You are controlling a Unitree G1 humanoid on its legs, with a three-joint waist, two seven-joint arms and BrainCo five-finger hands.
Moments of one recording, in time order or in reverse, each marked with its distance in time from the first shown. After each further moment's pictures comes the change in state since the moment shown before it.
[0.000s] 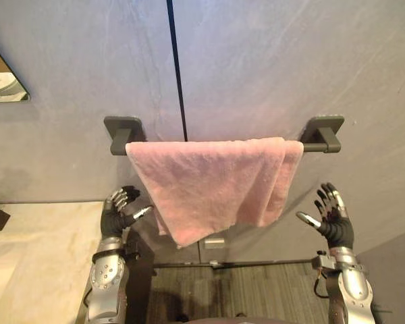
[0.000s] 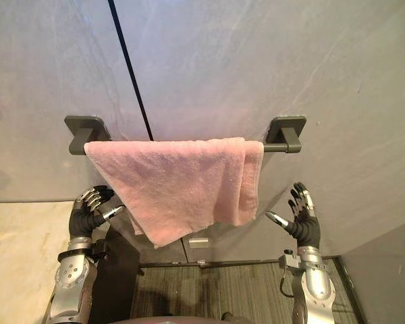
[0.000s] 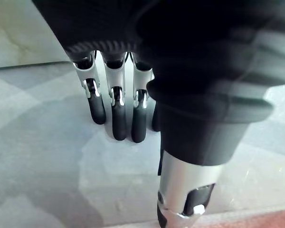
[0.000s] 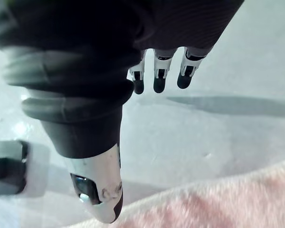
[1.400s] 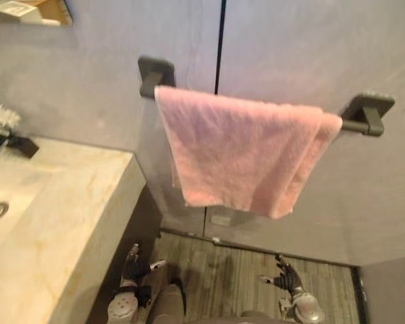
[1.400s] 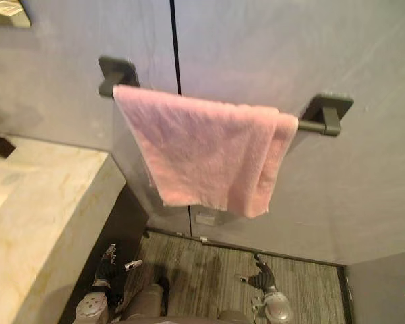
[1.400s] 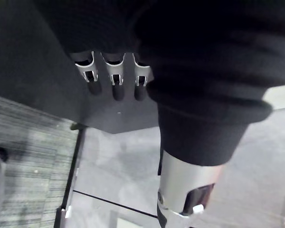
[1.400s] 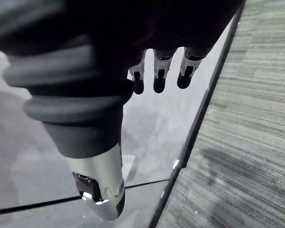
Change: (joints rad) left arm 0.002 -0.030 -0.080 0.546 0.077 0.052 0.003; right arm -0.154 -0.054 0.241 0.750 -0.370 0.063 -0.106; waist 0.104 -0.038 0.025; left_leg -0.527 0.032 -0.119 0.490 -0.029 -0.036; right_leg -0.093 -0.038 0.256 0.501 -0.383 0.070
